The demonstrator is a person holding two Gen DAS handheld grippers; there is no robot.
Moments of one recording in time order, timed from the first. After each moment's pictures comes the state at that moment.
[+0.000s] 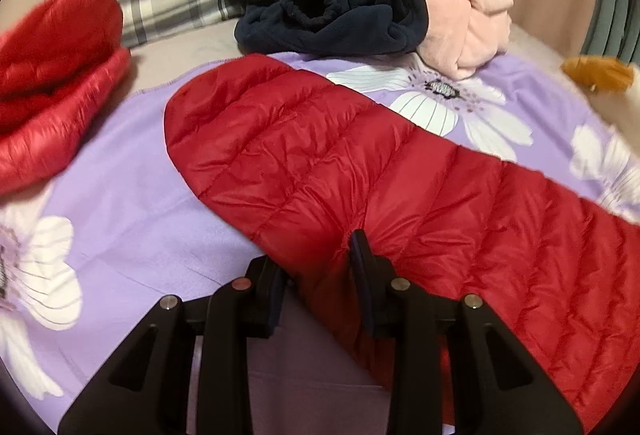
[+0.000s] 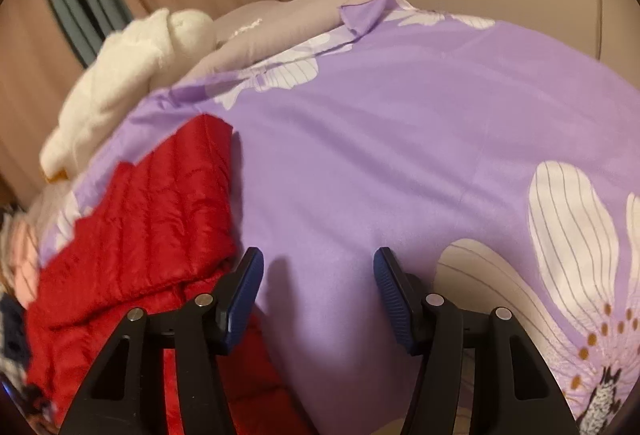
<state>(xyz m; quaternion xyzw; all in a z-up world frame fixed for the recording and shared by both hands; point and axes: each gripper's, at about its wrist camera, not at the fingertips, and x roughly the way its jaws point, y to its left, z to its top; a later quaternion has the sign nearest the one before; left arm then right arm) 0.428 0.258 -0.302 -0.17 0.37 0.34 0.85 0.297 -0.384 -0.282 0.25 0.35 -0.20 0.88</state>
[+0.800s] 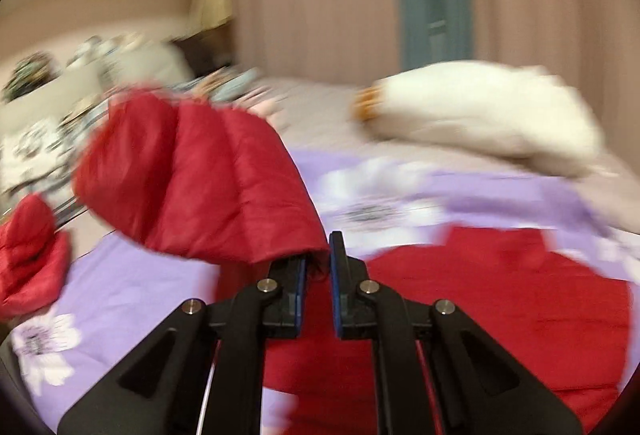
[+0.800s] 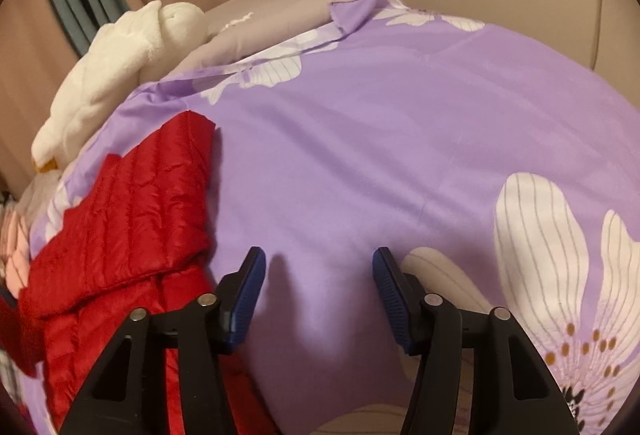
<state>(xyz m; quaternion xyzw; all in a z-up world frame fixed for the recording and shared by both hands) 0.401 -0.038 -0.153 0.00 0.22 0.12 0.97 0.280 -0.395 -0.277 0.24 0.36 -0.21 0.88</state>
